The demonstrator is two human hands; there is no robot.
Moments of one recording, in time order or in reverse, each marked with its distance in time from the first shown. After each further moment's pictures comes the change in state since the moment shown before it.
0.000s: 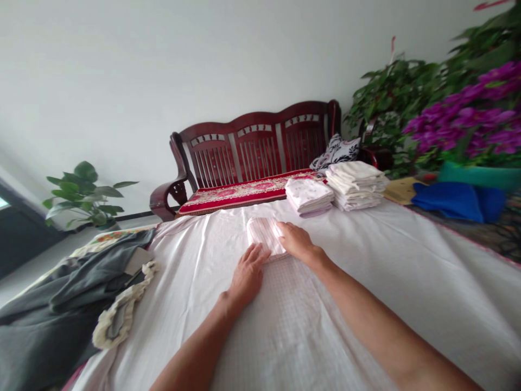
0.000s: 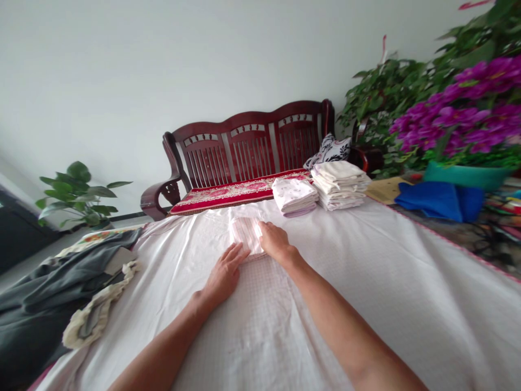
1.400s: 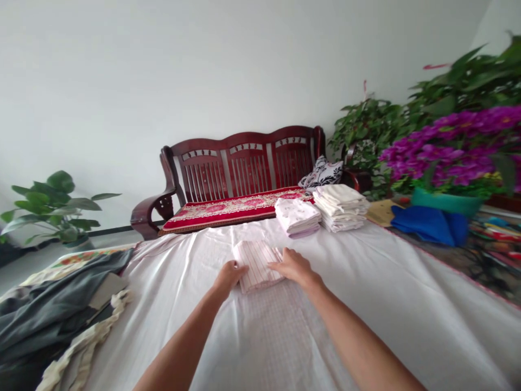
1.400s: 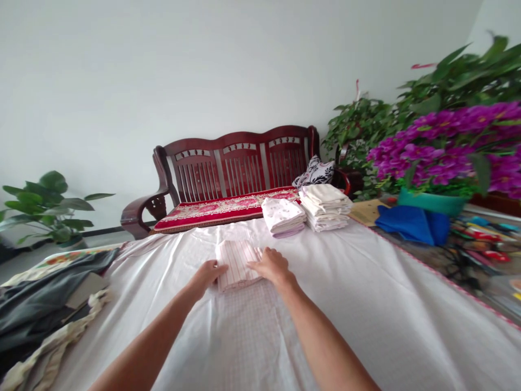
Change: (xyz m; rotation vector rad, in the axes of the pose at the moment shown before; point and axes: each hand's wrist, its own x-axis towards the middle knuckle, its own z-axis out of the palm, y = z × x) left_hand 0.067 -0.027 -0.008 -0.798 -0.051 -0.732; right_hand -0.005 0.013 -0.009 0.030 -0.147 0.327
